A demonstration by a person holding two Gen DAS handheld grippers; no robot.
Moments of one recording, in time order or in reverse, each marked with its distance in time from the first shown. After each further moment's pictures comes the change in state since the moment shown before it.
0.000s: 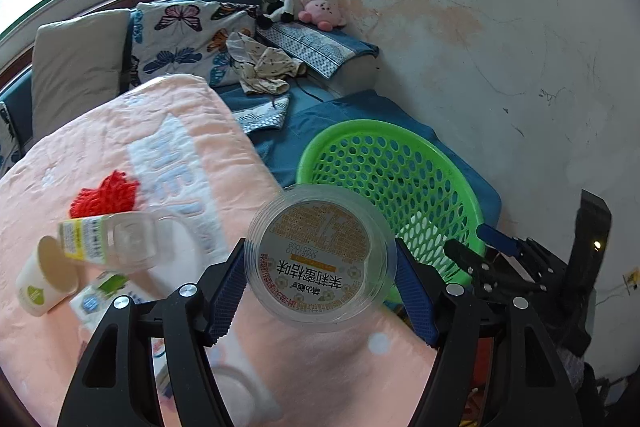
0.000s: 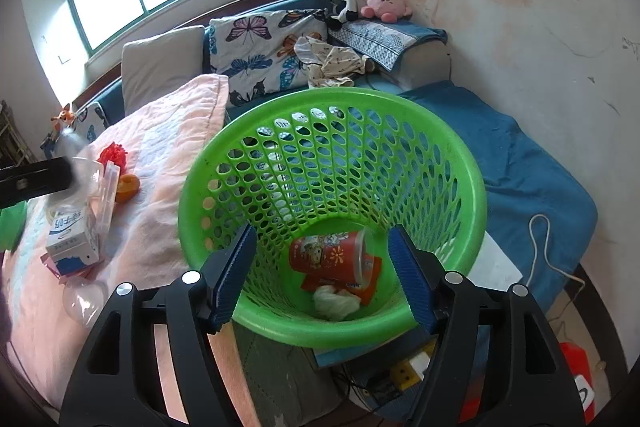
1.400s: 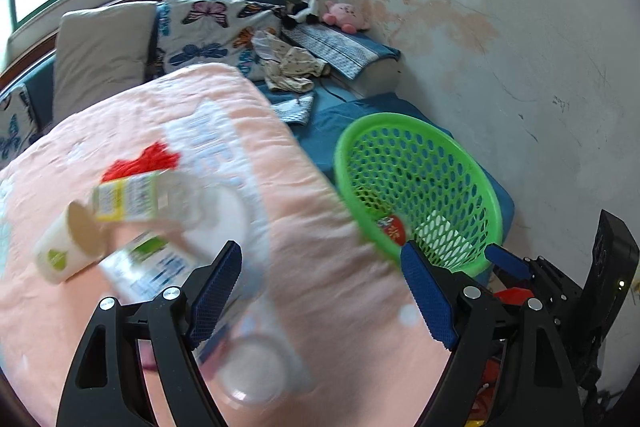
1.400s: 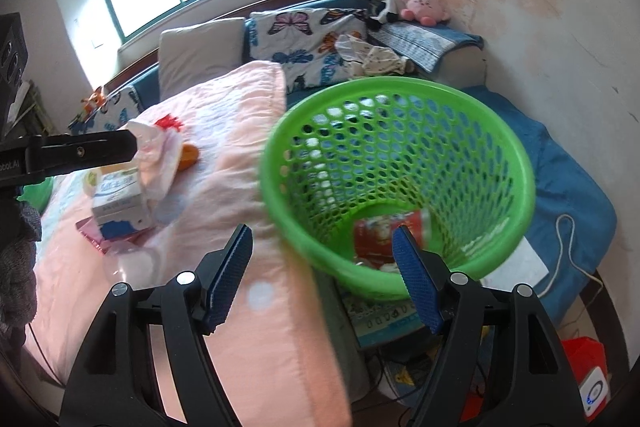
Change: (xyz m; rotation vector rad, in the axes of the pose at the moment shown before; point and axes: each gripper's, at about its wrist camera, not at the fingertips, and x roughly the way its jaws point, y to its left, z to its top) left arm -0.032 0.034 -0.035 -0.063 -0.032 0.064; right arm -0.018 0.058 -0.026 -0.075 0.002 0.099
